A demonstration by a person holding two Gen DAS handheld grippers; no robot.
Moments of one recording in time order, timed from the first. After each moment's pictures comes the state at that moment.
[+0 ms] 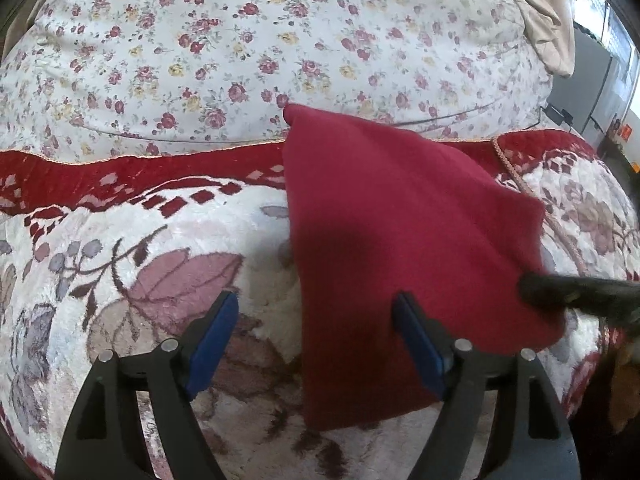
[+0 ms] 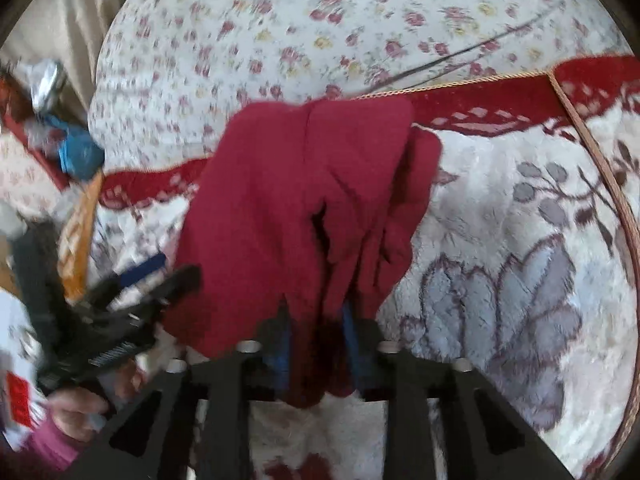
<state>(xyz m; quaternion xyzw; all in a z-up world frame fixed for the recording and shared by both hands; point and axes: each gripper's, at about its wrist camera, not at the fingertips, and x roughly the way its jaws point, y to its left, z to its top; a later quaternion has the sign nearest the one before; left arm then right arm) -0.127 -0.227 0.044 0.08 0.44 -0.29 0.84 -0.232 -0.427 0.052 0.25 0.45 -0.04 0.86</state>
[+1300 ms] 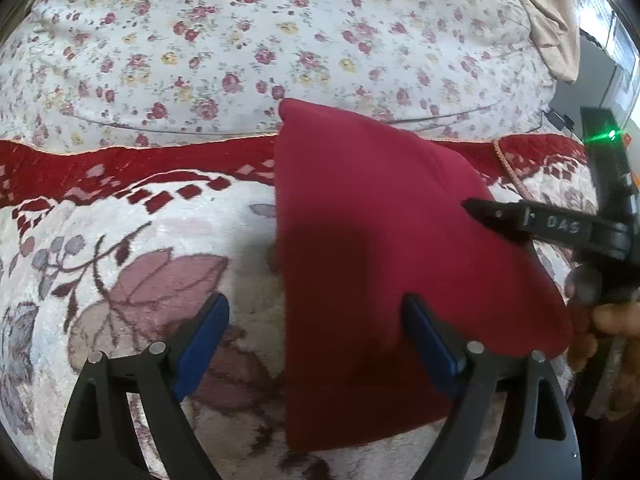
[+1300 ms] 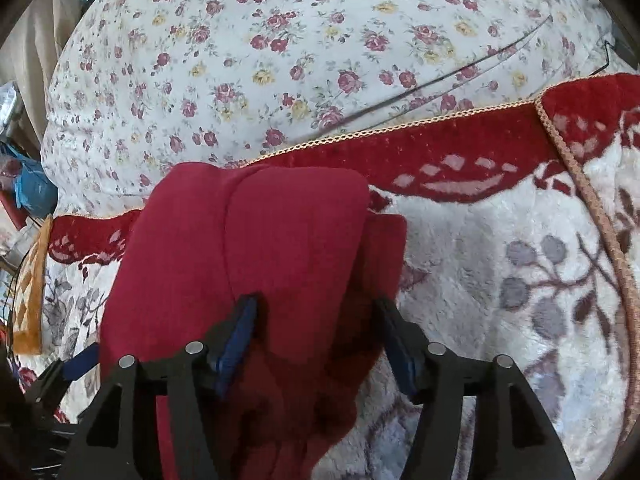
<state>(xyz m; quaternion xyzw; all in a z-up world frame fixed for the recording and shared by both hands) -0.117 -0.237 0.037 0.06 0.46 -0.31 0.83 -0.163 -0.464 0.034 0.21 0.44 -0.12 0.87</state>
